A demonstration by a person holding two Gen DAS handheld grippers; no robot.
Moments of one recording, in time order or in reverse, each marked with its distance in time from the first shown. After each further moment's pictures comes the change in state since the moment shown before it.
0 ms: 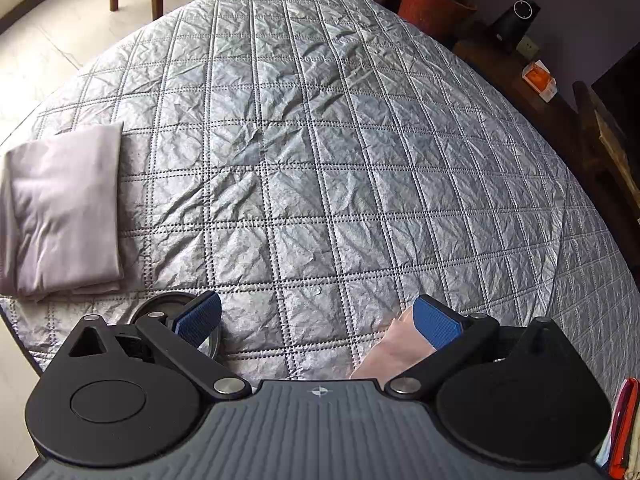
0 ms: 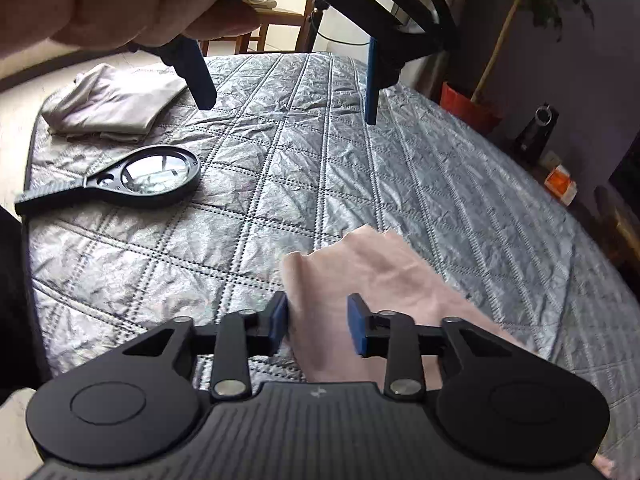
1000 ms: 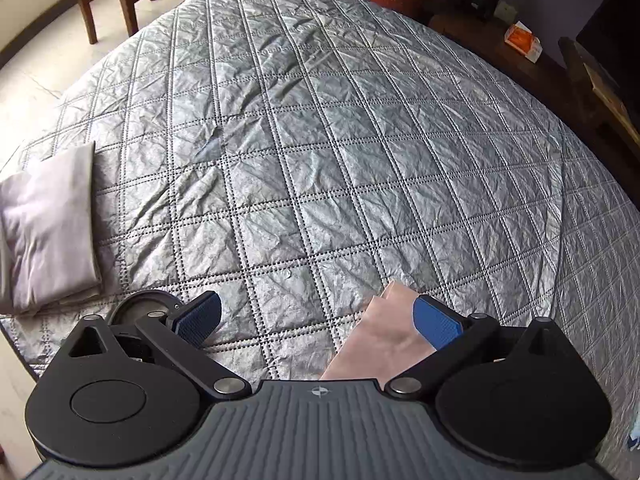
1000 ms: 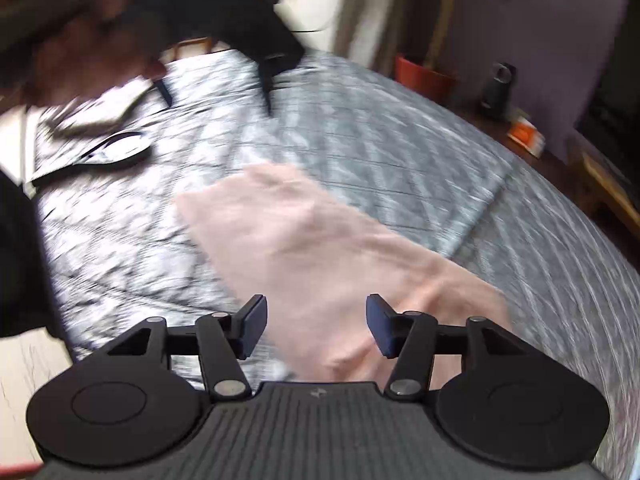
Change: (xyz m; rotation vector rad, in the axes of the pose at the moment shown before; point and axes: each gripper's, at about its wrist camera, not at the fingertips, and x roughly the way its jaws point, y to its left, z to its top) left arm 0.009 -0.038 -0.017 0.134 -0.006 0.061; right arm -0.086 -0.043 -0.062 0.111 0.043 0.074
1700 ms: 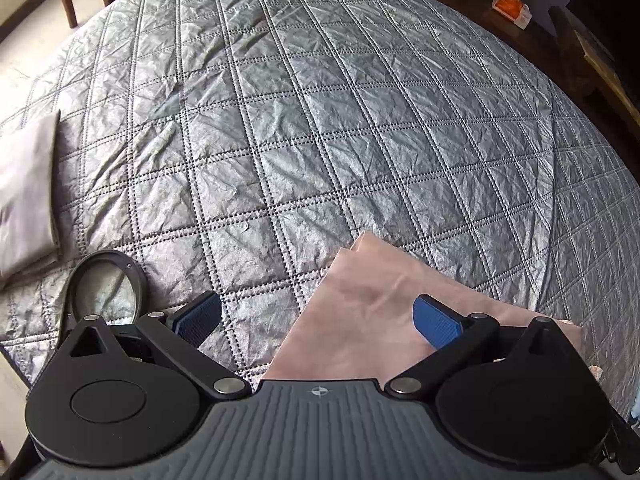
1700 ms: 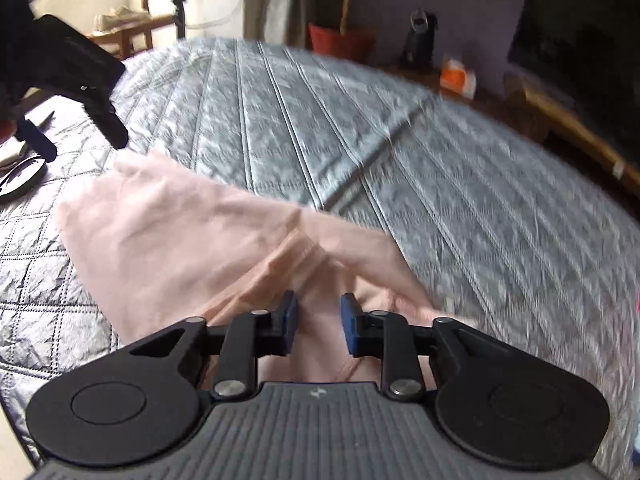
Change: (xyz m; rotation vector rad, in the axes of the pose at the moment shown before) left arm 0.020 -0.023 -0.022 0.045 0.075 -0.020; right arm -0.010 -0.085 -0.034 0.214 0.029 -0.135
